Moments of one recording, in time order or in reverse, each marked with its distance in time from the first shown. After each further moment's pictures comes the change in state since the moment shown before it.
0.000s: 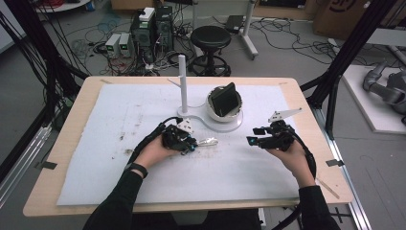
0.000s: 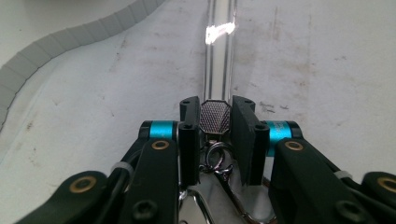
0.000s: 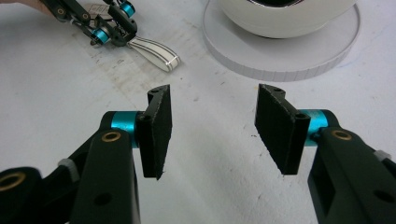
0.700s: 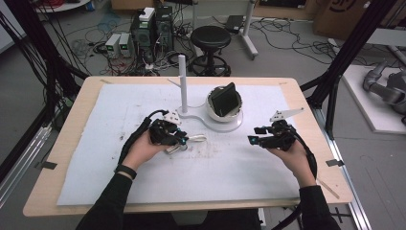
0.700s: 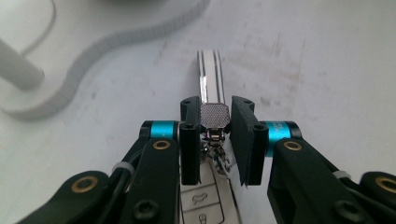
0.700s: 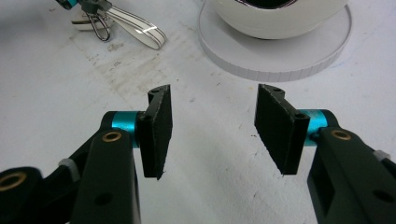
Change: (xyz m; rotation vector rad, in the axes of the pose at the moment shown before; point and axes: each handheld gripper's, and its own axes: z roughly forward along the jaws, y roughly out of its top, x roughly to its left) left arm 0.005 -0.008 -0.045 -0.025 0.041 -0.125; right arm -0.002 -0.001 -0.003 -0.011 -0.011 0.002
